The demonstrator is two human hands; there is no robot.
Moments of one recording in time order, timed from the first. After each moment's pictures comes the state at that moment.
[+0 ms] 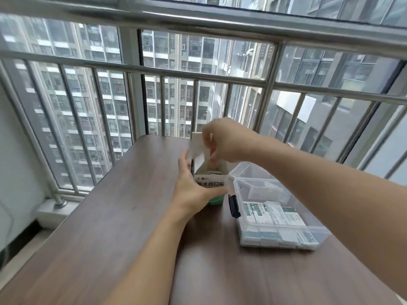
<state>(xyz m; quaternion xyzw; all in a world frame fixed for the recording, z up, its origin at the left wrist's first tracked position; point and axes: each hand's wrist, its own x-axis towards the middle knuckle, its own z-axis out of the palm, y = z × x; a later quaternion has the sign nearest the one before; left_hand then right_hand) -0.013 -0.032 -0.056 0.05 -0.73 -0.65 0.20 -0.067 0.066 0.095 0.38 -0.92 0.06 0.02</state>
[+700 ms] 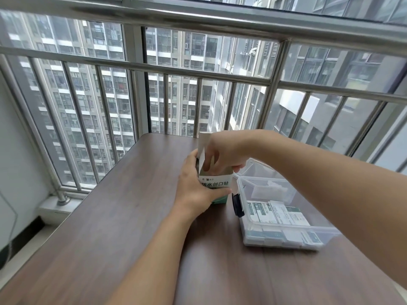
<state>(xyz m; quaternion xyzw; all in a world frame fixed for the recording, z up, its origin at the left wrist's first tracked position) -0.020 -0.034 -0.065 0.07 -0.78 -0.56 0.28 -0.079 0.060 0.088 0.41 -0.90 -0.02 -0.14</state>
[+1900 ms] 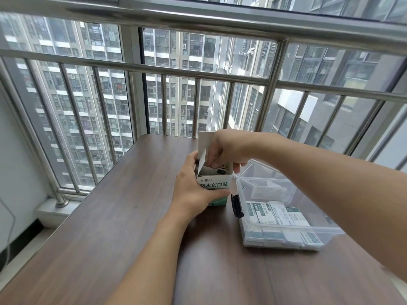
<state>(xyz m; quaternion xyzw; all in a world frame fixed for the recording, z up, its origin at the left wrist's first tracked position) -0.019 -0.038 -0.063 0.04 -0.77 -0.58 0.26 -0.095 0.071 0.082 0.38 -0.91 0.06 -0.14</state>
